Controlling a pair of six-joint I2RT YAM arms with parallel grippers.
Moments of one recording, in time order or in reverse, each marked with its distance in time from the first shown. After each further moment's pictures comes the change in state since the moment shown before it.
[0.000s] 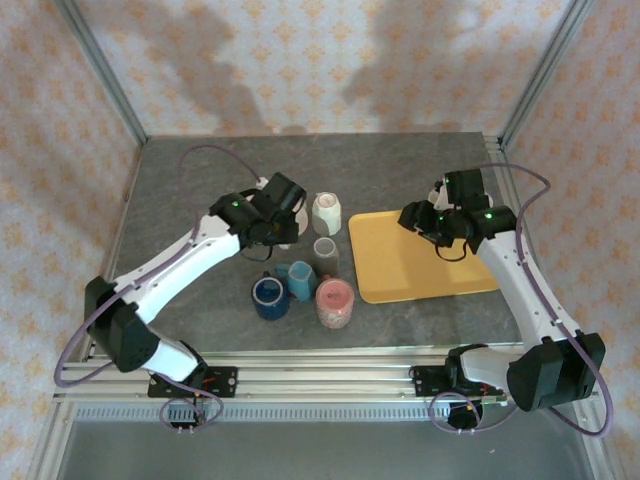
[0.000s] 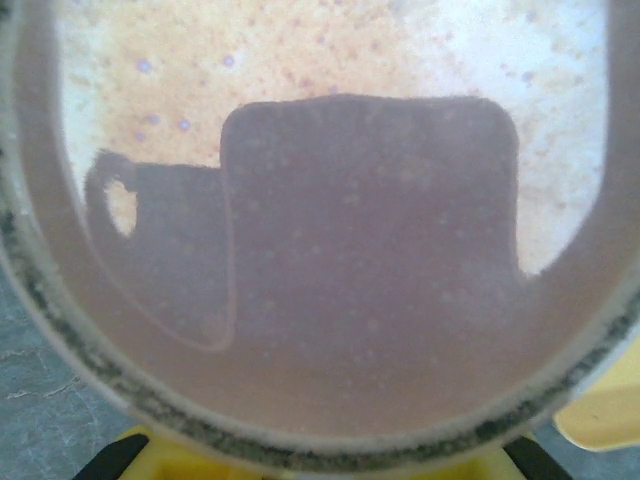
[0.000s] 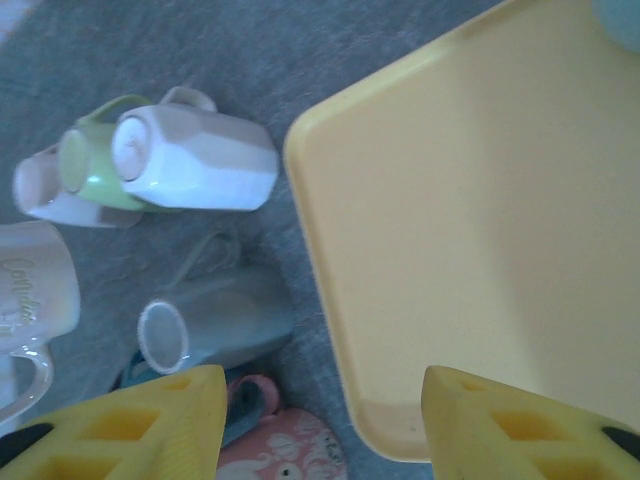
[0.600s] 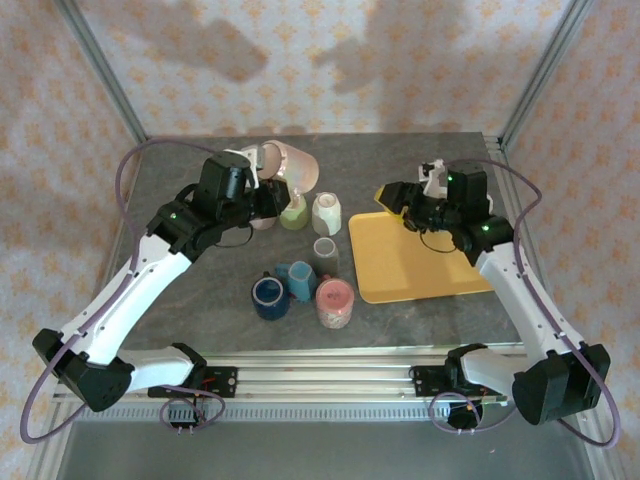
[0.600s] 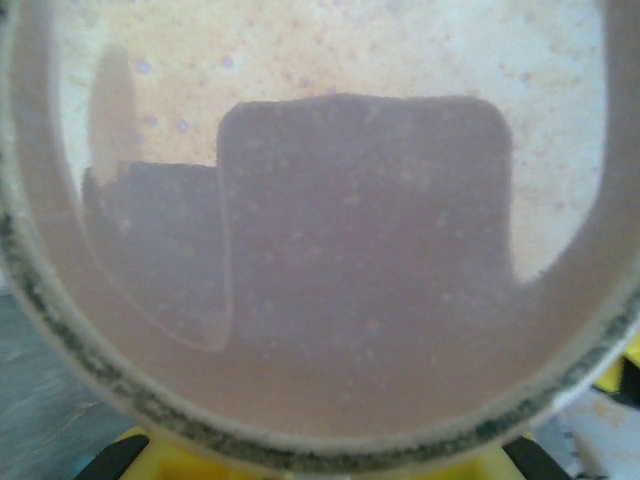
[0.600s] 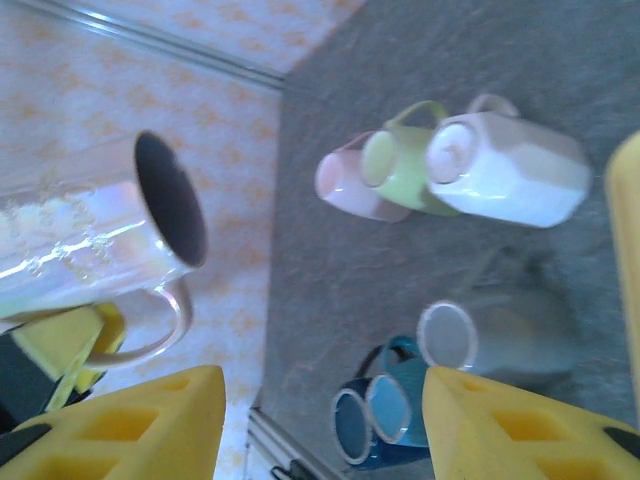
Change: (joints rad) left arm 0.121 -0.228 -0.007 0.291 0.273 -0.013; right arm 0.064 -0.066 -0.072 0.429 -0.339 0.277
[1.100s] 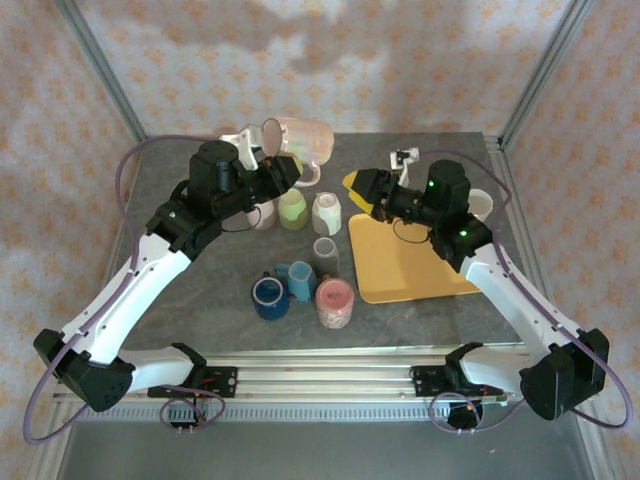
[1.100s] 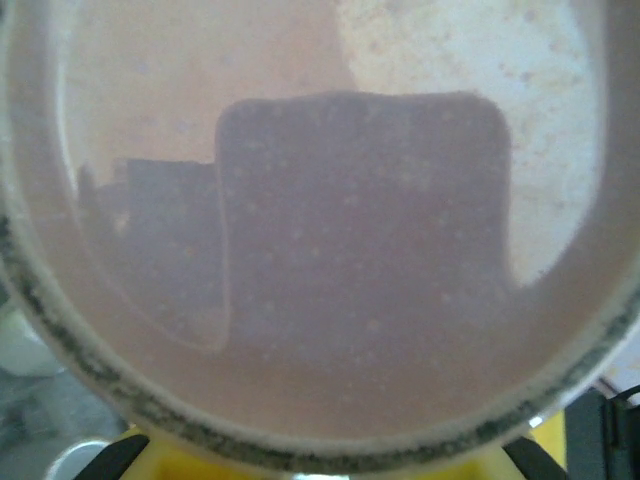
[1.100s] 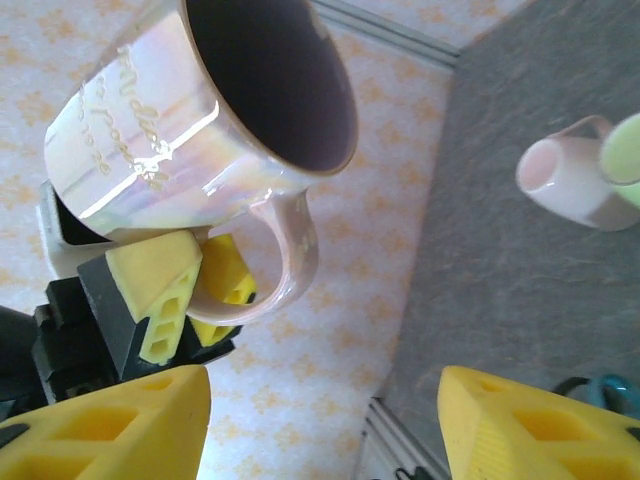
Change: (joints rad) left arm 0.023 0.000 -0.012 0.280 0.138 -0.192; right arm 0.195 0.030 -0.021 0.421 -0.010 0.277
